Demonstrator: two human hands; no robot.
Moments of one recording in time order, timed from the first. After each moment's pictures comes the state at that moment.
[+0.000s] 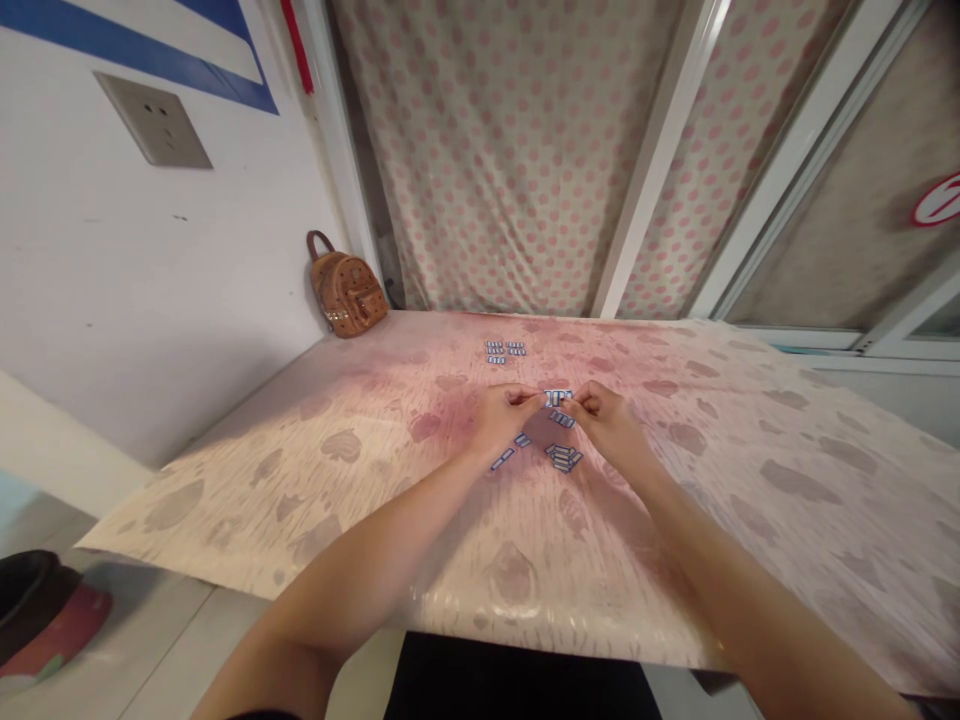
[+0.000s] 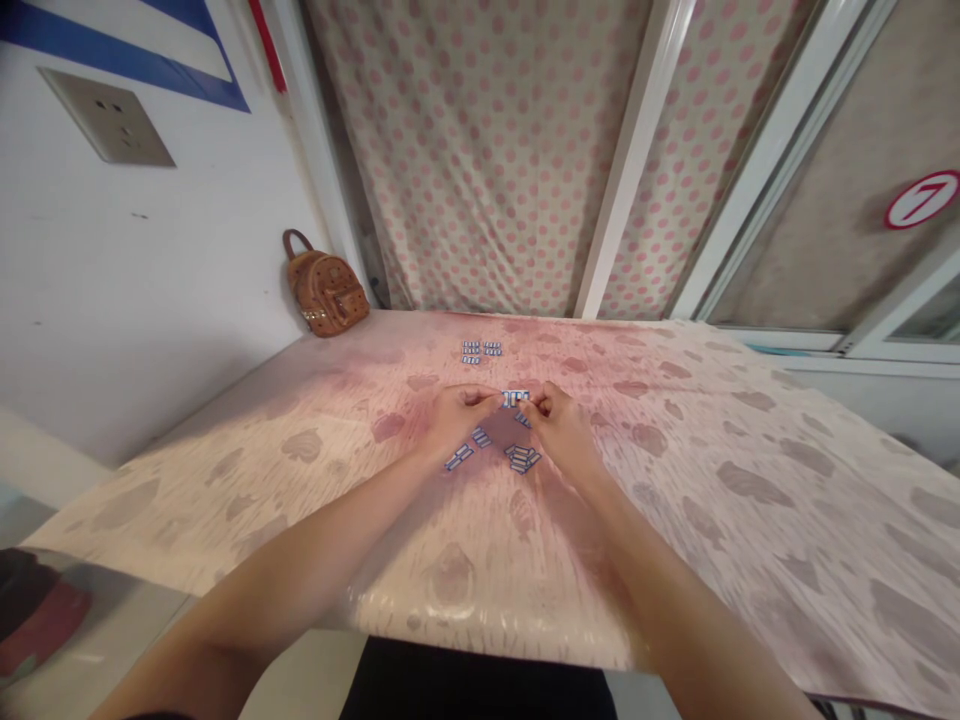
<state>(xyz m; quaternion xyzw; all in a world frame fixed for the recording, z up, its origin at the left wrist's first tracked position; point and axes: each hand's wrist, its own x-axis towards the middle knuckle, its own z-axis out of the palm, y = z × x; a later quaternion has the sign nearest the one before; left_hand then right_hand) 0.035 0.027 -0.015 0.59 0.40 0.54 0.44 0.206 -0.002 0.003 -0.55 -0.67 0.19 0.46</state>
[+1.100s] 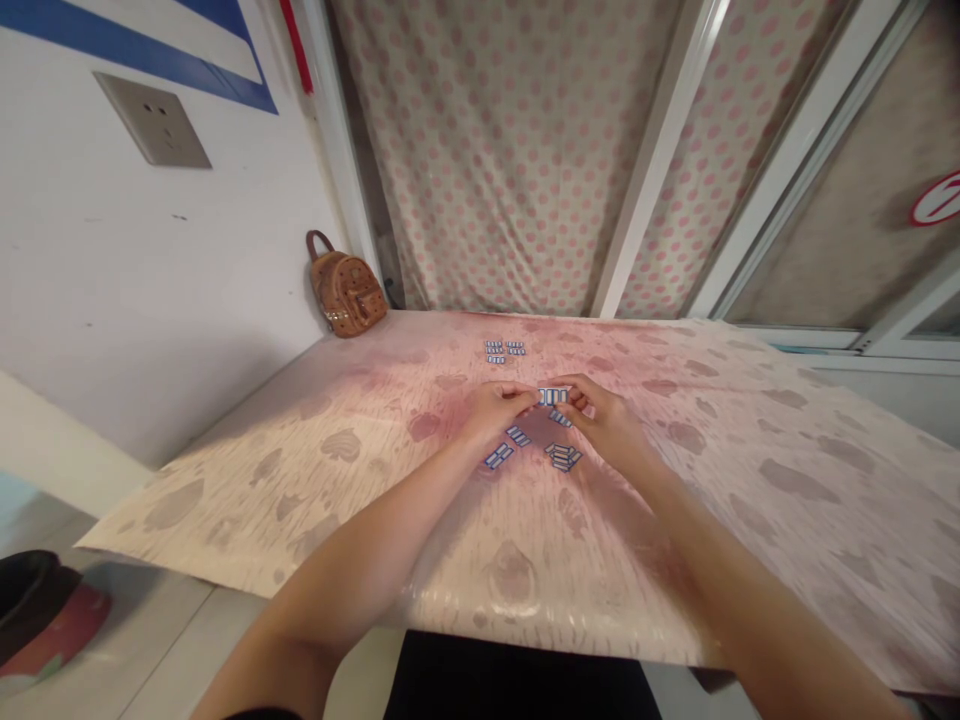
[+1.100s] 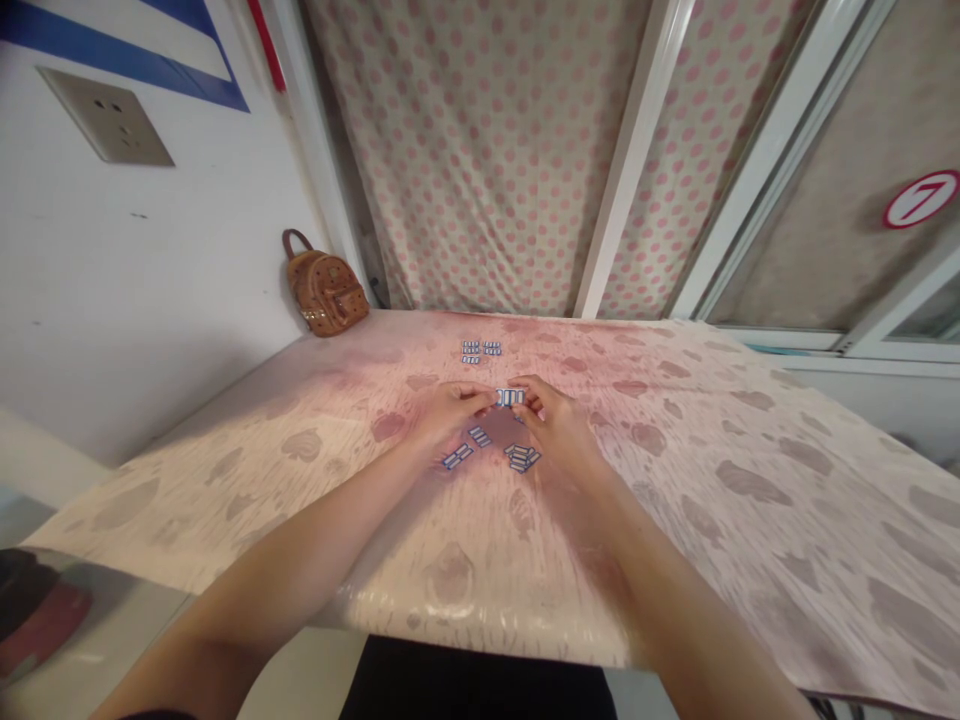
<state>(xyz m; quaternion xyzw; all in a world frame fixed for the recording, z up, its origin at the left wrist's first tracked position) 0.027 0.031 -0.004 0.54 0.40 0.51 0.54 0.214 0.003 0.005 -0.48 -0.76 0.16 0.40</state>
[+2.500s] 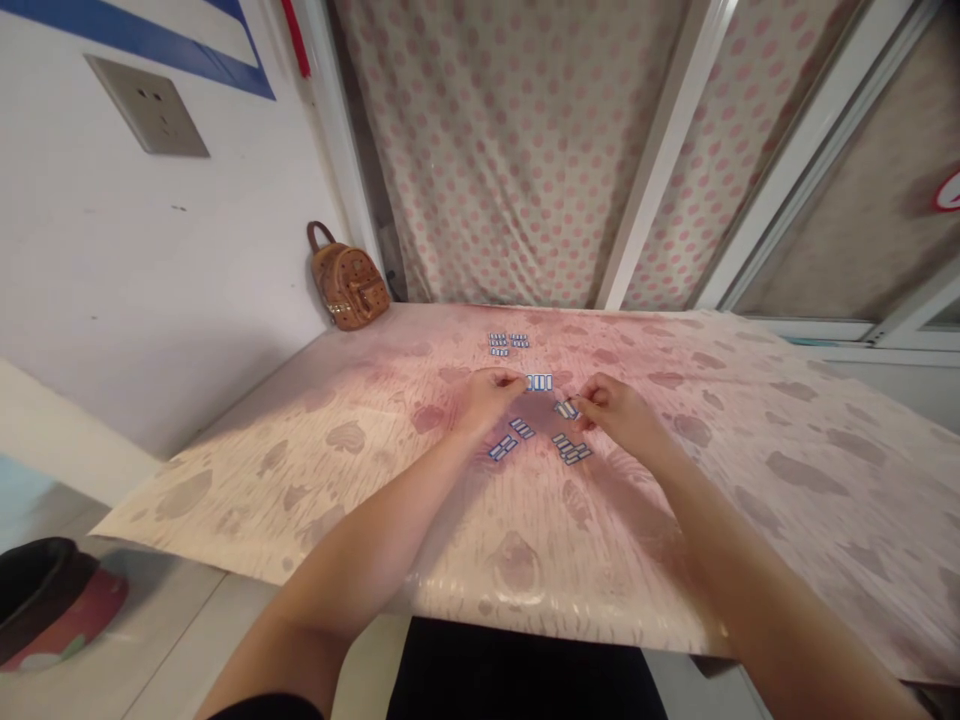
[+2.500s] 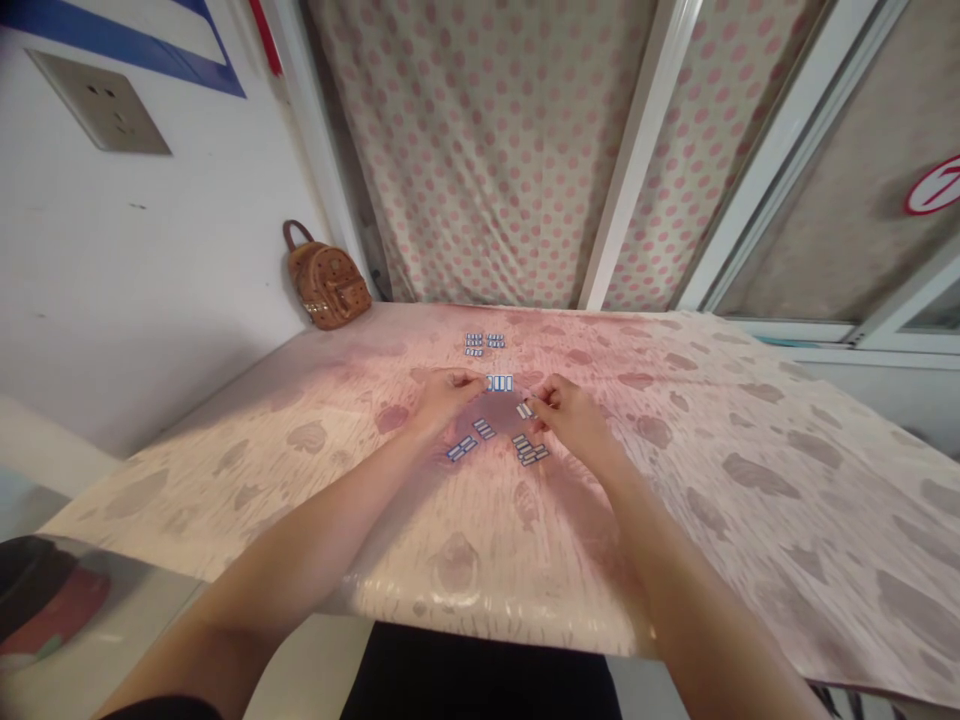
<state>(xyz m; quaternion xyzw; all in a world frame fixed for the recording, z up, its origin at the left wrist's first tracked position) 0.014 0.040 -0.007 0.57 0.49 0.51 0.41 0.221 0.006 0.006 -0.53 -0.66 0.33 0.41</state>
